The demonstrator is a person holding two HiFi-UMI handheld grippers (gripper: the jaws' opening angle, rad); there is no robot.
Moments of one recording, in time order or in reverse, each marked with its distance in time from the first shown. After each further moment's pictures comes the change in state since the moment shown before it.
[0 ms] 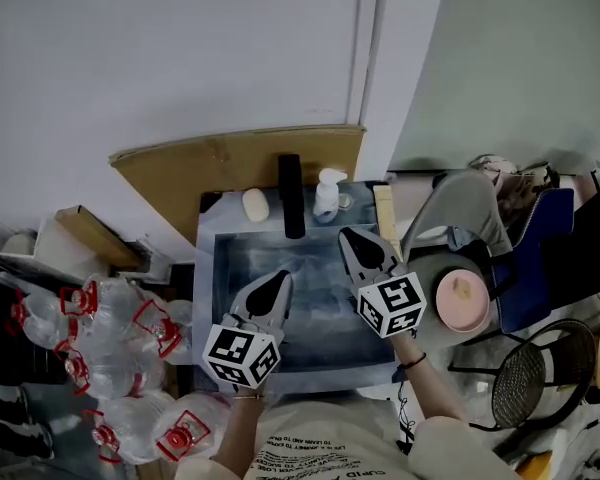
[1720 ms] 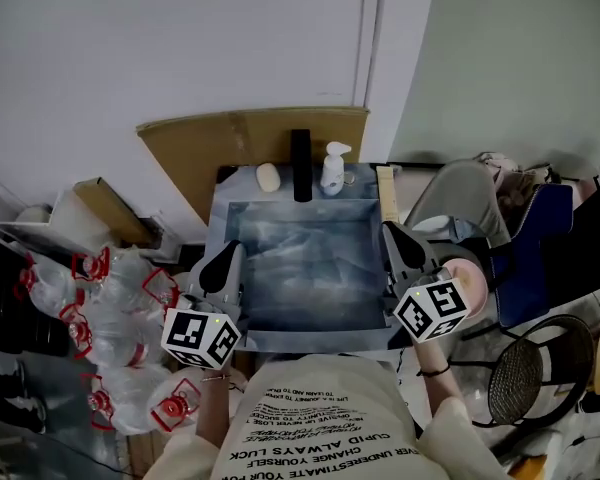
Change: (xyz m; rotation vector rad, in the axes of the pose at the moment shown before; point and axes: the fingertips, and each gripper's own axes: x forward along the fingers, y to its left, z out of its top) left arm -0.105 0.018 0.062 0.130 -0.174 0.179; right arm -0.114 0.005 0.050 0.131 -0.144 -0.020
